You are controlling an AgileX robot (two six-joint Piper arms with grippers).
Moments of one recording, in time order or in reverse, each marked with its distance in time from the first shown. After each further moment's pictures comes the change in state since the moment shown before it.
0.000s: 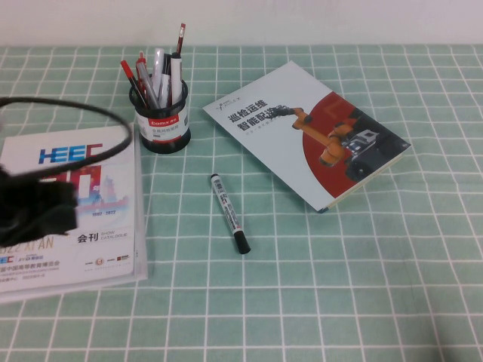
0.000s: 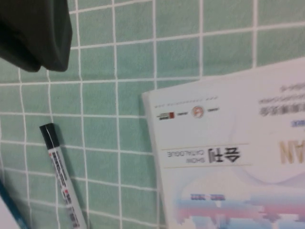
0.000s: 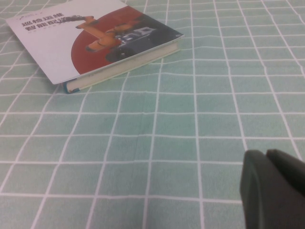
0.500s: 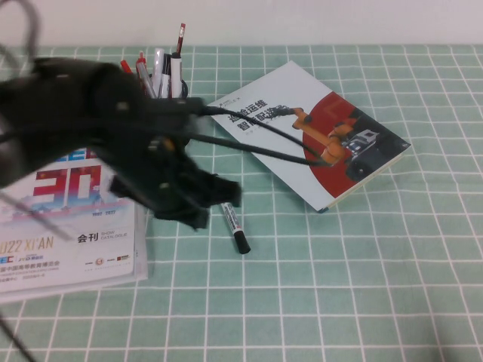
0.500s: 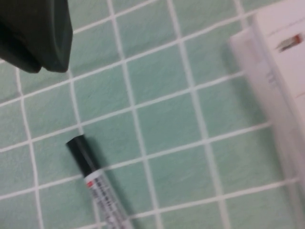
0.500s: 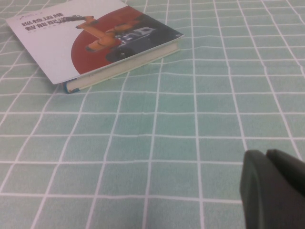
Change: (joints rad) right arm 0.000 0.000 0.000 0.000 0.000 0.000; left arm -0.463 0.542 -0.396 0.281 0.041 -0.258
